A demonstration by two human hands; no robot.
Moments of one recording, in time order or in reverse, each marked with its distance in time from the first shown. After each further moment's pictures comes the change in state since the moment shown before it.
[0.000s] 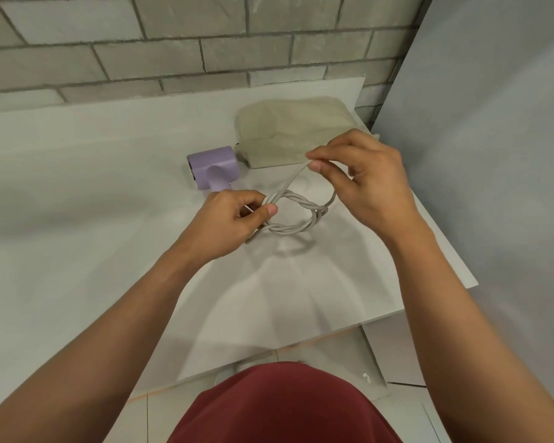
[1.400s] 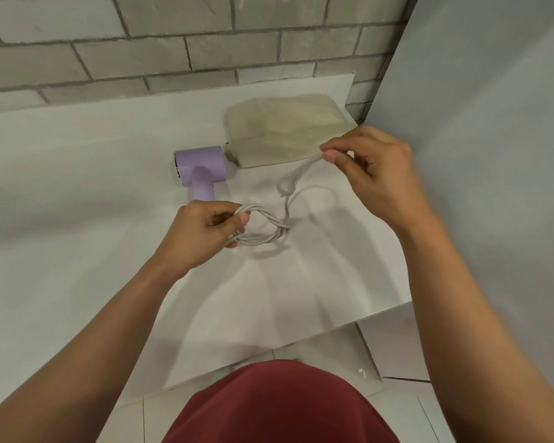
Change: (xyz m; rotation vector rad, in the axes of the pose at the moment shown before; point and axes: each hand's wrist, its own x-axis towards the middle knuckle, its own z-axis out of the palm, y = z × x) left_hand -0.009 -0.018 -0.001 -0.230 0.076 -0.222; right_hand 0.001 0.024 -0.020 -0.001 -0.041 0.041
